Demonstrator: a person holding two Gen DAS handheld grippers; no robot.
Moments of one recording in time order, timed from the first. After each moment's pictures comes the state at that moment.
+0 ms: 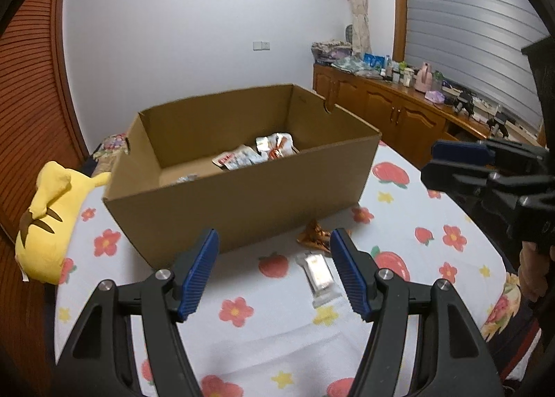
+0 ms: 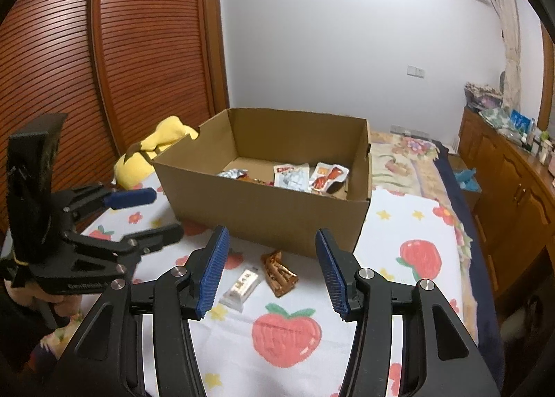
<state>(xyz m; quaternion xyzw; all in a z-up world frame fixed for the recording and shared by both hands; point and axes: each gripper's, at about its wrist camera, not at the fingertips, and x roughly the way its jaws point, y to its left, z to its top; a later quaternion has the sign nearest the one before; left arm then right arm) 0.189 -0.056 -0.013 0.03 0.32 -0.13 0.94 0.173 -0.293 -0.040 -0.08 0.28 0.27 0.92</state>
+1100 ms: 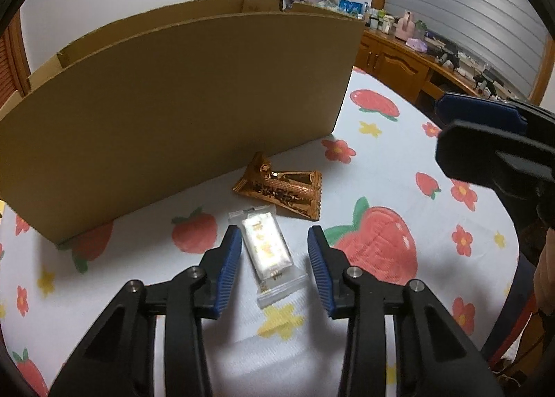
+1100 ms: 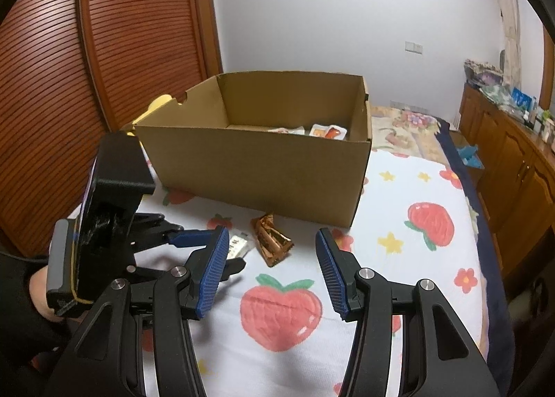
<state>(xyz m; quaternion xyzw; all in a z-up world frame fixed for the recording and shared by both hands) 0.226 -0.098 -0.088 0.05 0.42 -0.19 0.89 0.181 -0.301 -0.082 -0.08 0.32 0.26 0.91</state>
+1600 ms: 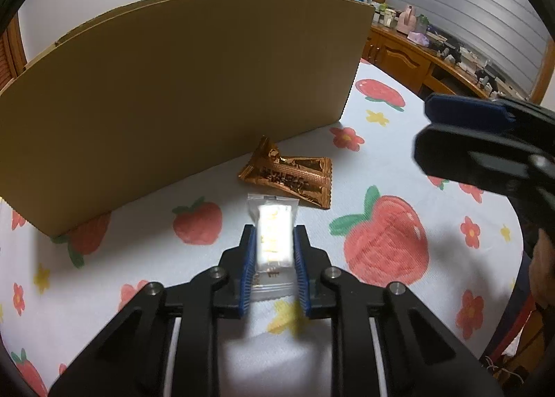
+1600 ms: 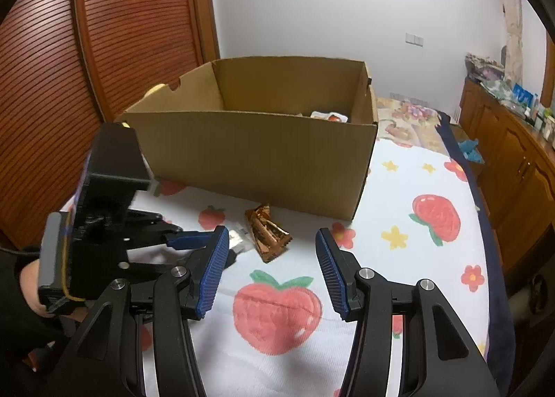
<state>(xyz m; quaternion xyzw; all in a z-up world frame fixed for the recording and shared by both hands) 0.218 -0.082 -0.094 0.04 0.43 -0.19 0.88 0.194 -0.293 -0.096 -0.09 0.34 0.25 0.90</state>
